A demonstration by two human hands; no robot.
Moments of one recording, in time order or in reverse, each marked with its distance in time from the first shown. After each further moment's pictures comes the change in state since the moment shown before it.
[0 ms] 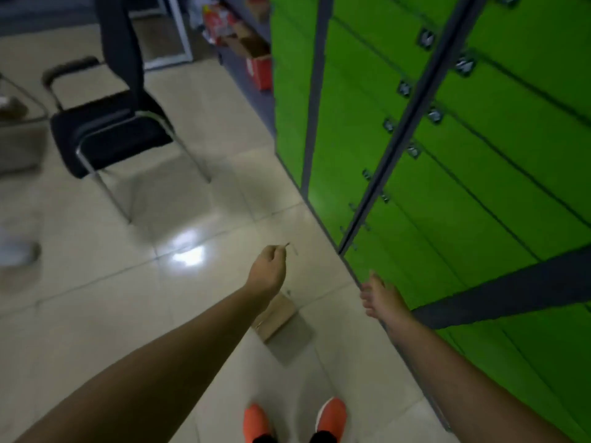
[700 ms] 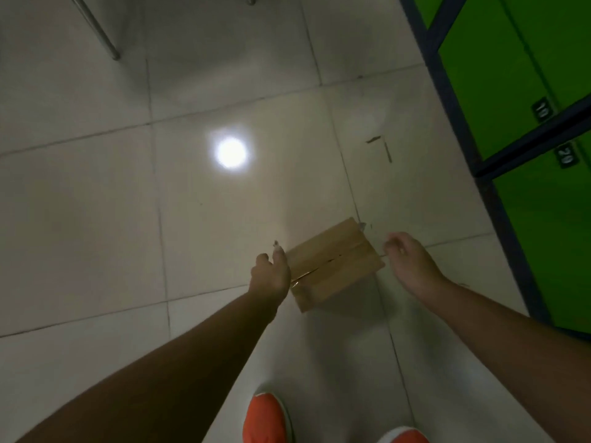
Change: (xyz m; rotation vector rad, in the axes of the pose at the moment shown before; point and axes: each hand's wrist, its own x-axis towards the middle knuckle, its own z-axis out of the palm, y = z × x) left_hand 0.329 -0.499 0.080 -0.120 0.246 -0.633; right_hand 0.424 0.293 0.293 -0.650 -0.274 -0.228
